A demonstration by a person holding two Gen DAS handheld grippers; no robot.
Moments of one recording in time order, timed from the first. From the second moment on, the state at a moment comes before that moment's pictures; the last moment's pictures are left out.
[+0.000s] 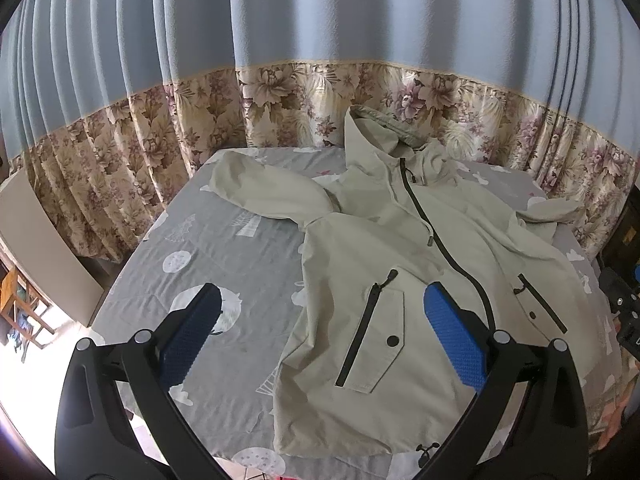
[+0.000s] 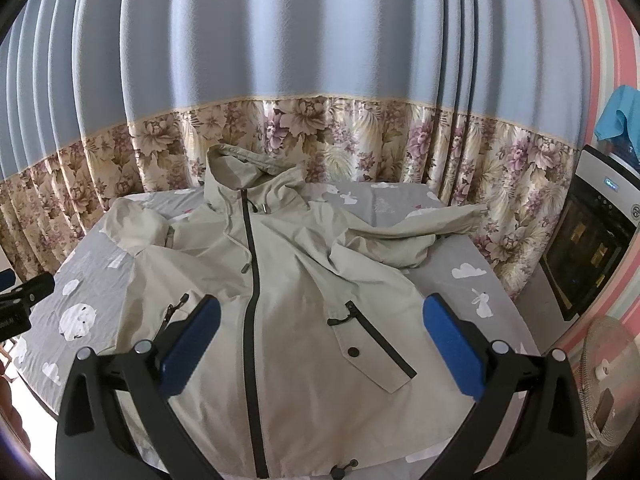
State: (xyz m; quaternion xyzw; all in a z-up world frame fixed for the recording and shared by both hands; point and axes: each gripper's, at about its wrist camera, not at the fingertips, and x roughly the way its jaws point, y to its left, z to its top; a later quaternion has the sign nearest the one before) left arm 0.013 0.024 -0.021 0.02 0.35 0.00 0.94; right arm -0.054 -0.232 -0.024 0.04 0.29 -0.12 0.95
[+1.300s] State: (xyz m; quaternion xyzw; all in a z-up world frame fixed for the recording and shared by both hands) left arm 0.018 0.030 -0.022 0.02 0.34 0.00 0.94; right arm -0.051 -0.231 -0.023 0.04 0.29 -0.12 0.95
